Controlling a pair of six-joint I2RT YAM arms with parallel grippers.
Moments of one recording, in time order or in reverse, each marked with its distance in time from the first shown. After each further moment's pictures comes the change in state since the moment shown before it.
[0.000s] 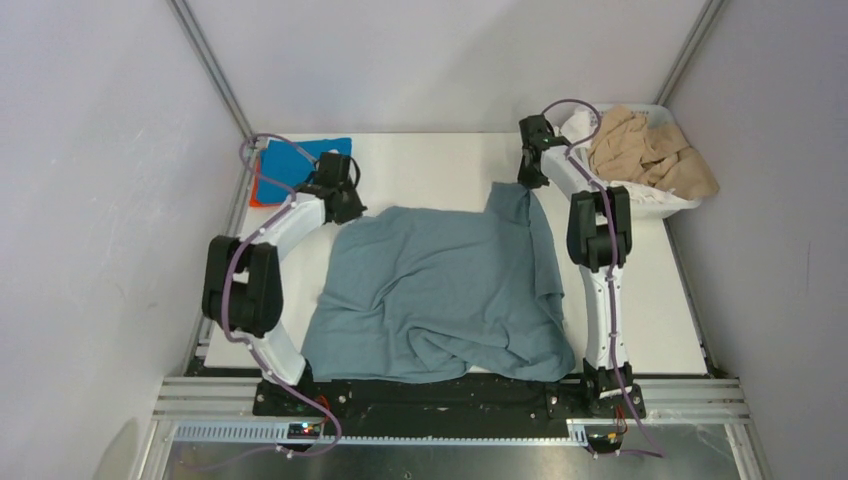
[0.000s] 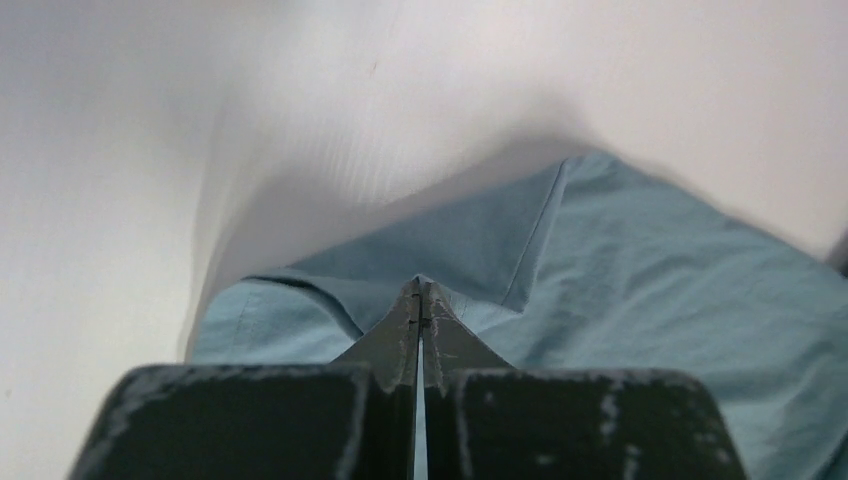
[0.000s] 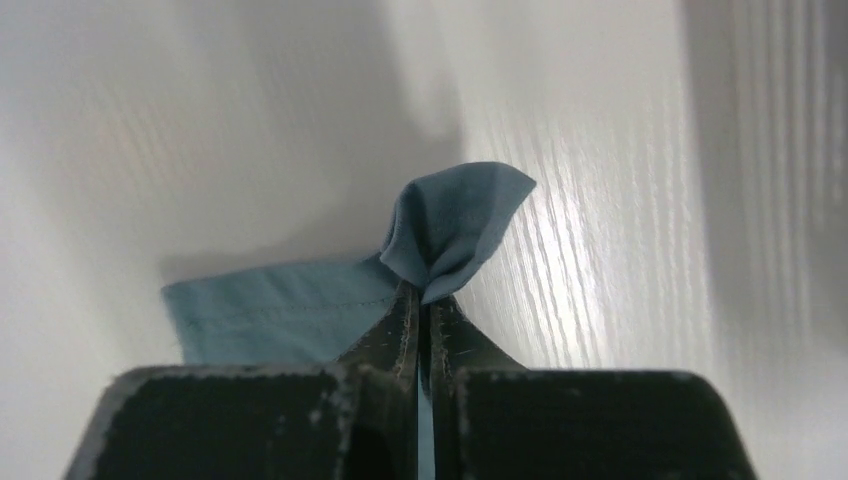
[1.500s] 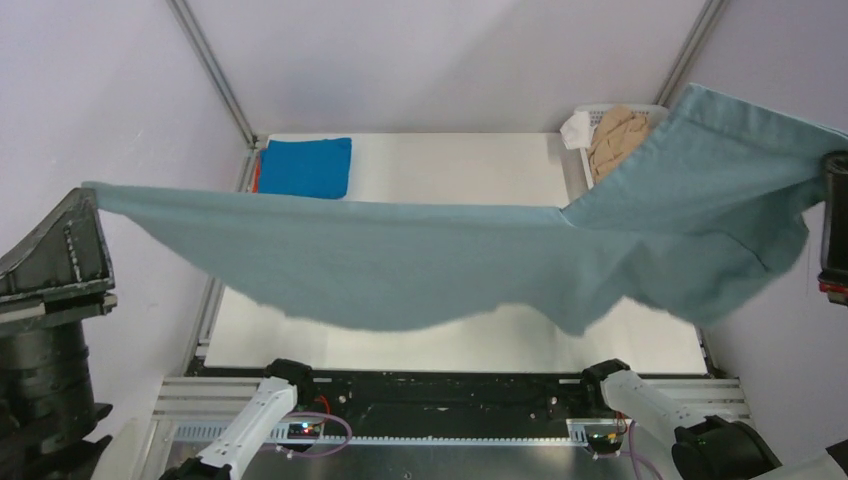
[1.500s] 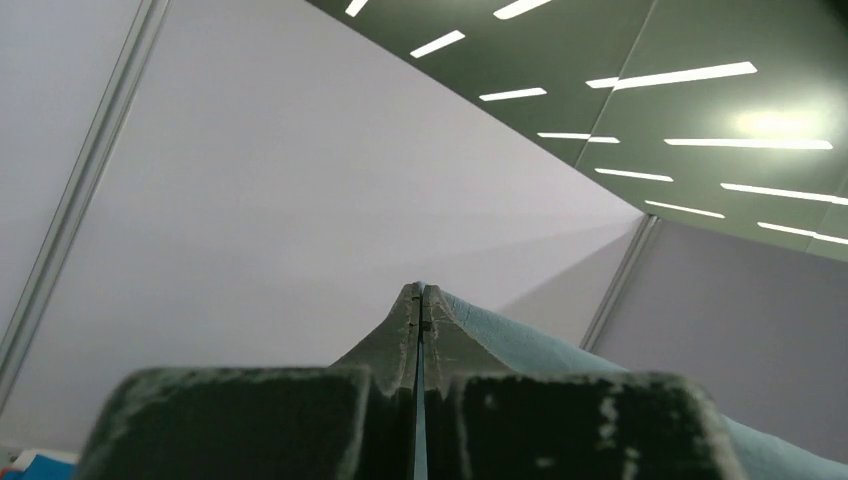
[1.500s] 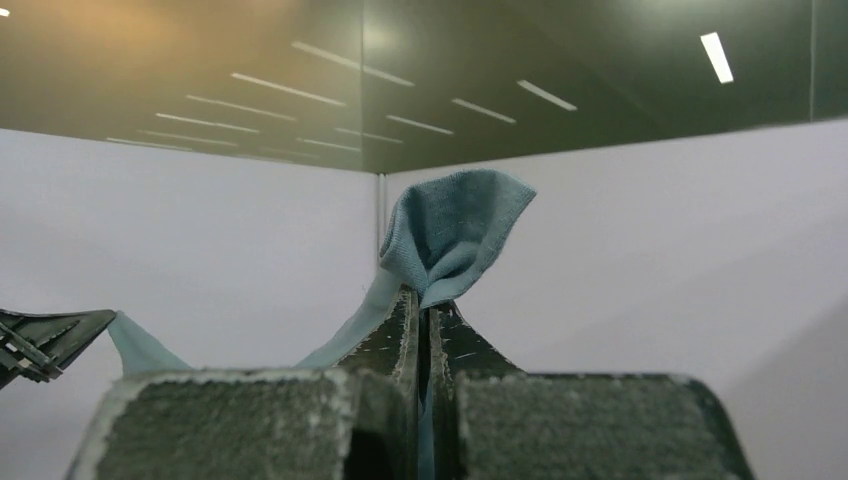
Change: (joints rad) left arm -0.001 -1.075 0.703 -0.159 -0.076 0.139; right arm 0.130 -1.464 0.240 0.165 -0.490 -0.127
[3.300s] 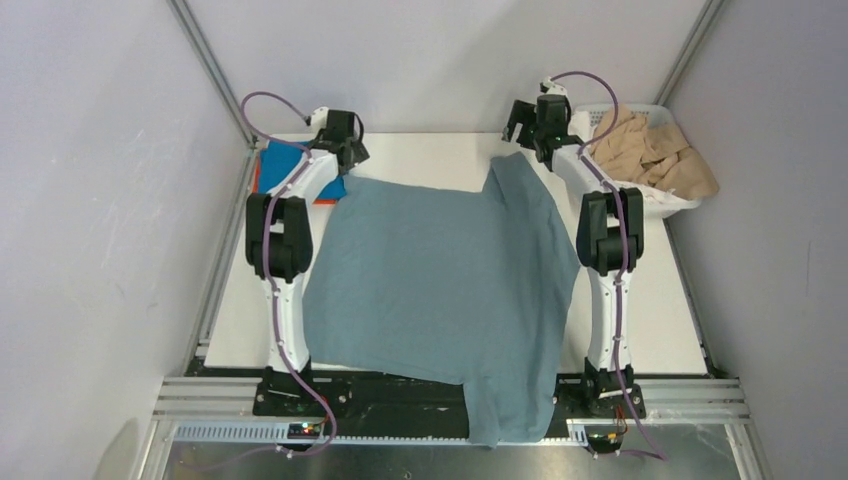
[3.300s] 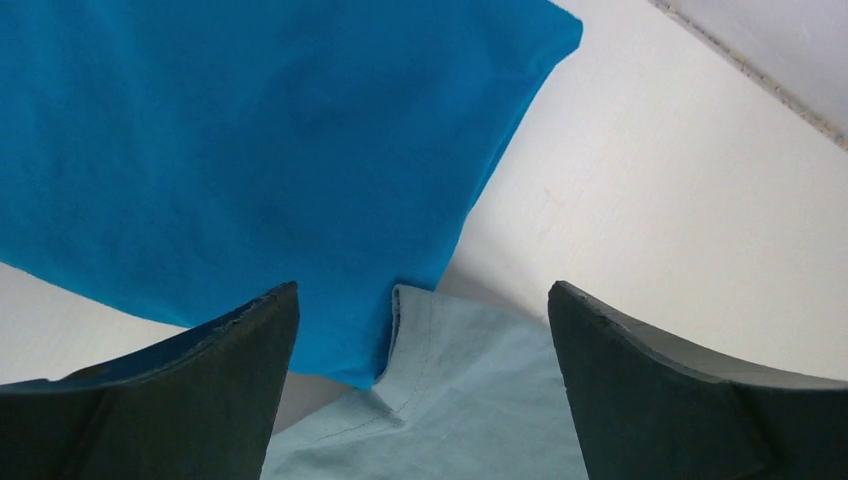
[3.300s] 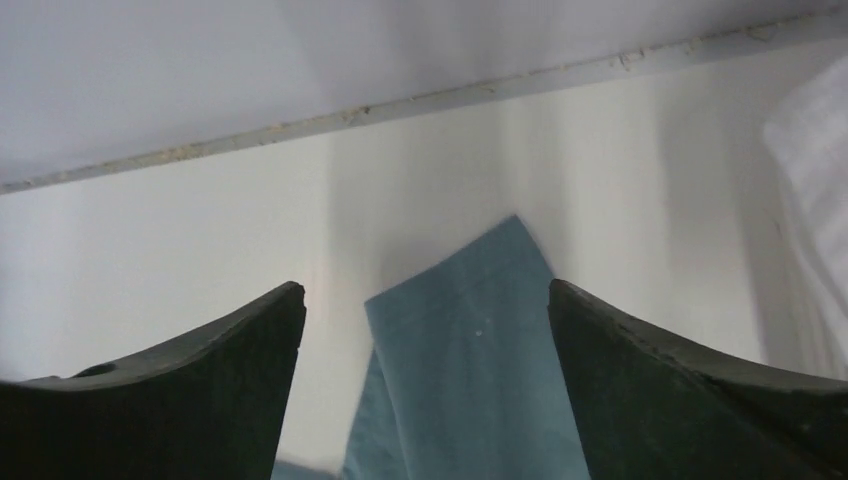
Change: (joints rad) left arm 0.063 1.532 -0.080 0.132 -0.255 -0.153; right arm -0.170 1.341 -0.381 0.425 0.252 0.073
